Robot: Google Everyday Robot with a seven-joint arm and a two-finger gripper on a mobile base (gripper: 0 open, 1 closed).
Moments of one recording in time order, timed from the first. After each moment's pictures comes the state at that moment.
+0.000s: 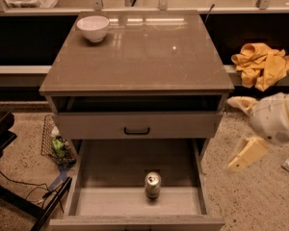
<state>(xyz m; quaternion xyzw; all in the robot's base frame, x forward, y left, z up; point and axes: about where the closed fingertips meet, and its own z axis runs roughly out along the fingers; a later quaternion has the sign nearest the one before) 0.438 -0.202 0.821 -0.57 0.75 0.14 0.31</state>
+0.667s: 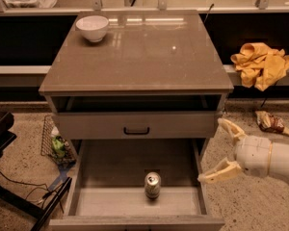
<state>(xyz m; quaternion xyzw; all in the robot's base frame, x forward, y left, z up) 0.454 -0.178 0.743 -0.46 0.68 0.24 0.51</state>
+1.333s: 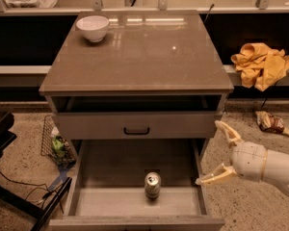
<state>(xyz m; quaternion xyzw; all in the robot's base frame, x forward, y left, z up) 0.462 -0.178 0.720 -0.47 0.63 0.24 0.56</state>
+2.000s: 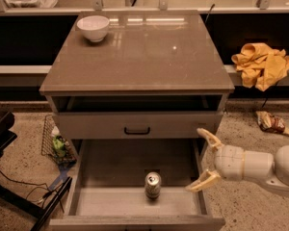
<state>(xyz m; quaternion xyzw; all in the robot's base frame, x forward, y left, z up) 0.467 -0.150 0.670 -0.52 0.63 0.25 0.52</state>
